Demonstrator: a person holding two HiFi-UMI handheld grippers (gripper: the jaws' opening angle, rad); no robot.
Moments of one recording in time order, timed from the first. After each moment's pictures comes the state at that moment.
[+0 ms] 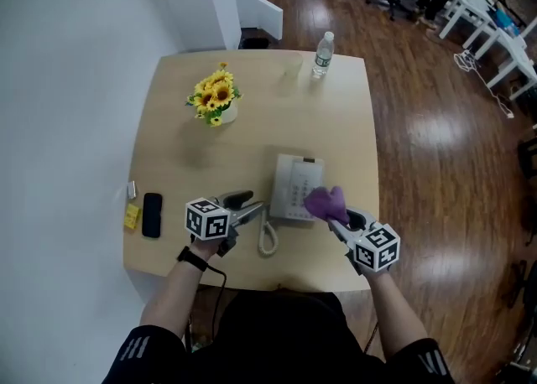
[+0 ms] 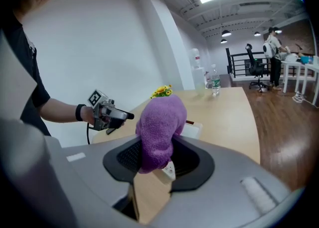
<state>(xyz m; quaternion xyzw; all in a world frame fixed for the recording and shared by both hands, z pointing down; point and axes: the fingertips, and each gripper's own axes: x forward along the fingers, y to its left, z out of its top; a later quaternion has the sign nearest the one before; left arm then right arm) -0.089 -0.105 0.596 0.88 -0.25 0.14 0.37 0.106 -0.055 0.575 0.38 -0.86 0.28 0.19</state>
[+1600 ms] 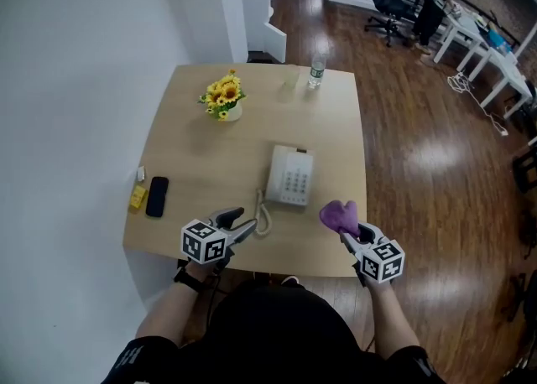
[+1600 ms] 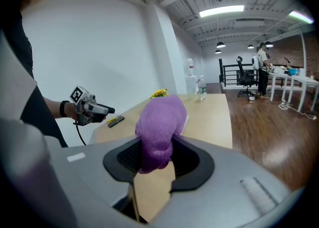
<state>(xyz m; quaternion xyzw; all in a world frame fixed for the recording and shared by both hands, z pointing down) -0.094 0.031 0.540 0.89 -0.32 0.15 0.29 0.170 0.063 0.548 0.44 -0.85 0.24 0.19</state>
